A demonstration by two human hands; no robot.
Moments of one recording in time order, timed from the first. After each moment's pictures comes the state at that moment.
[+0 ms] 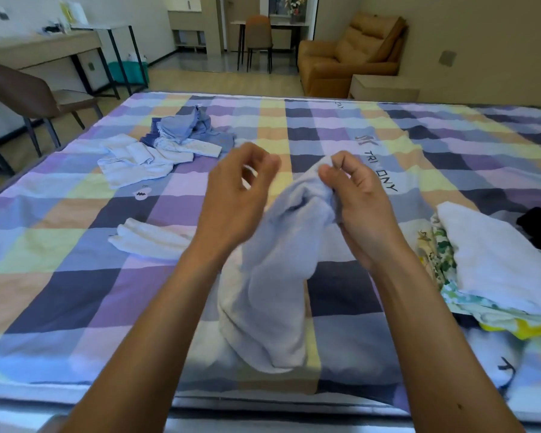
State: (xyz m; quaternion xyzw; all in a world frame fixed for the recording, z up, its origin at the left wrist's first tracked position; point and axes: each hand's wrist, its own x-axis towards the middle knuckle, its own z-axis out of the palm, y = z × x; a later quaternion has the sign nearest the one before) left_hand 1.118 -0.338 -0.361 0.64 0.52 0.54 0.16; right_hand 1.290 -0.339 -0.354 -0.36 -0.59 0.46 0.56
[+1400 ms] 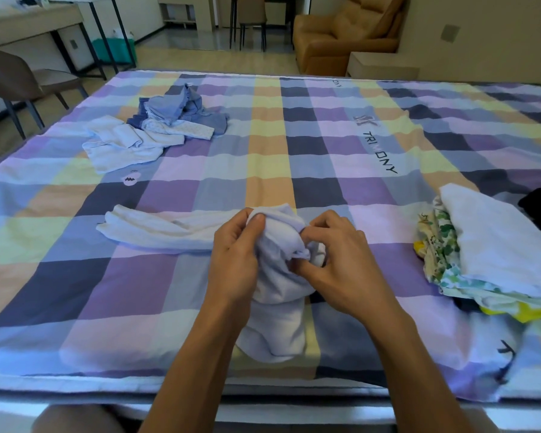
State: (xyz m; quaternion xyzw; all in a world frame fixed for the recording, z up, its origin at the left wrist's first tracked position) left_hand 1.142 -0.387 -0.433 0.46 0.47 0.63 0.41; right_hand 1.299 -0.378 -0.427 -0.53 -0.79 0.13 0.29
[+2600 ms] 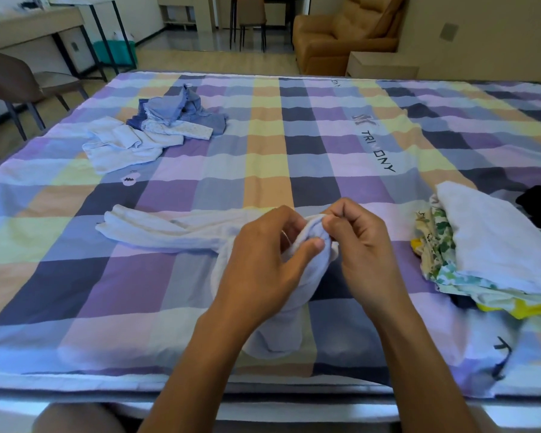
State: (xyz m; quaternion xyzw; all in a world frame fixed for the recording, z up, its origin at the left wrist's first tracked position) left_hand 1.158 -0.400 -0.418 0.70 0.53 0.43 0.20; right_hand 1.306 -0.383 -0.415 -0.41 -0.63 0.38 0.54
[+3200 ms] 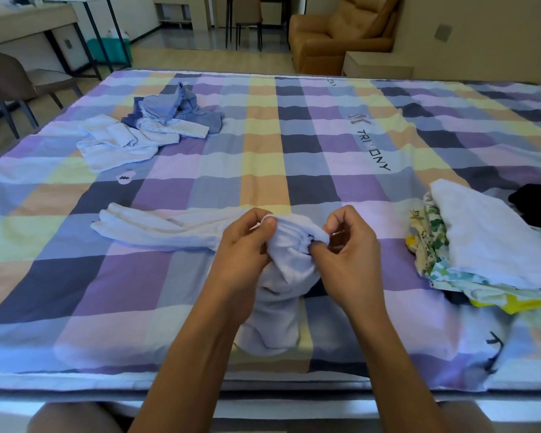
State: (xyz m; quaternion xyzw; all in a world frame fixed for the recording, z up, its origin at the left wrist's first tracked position) left_hand 1.152 -0.394 -0.423 0.42 0.48 0.56 0.53; right_hand 1.300 -0.386 -0.442 -0.55 -0.60 0.25 0.53
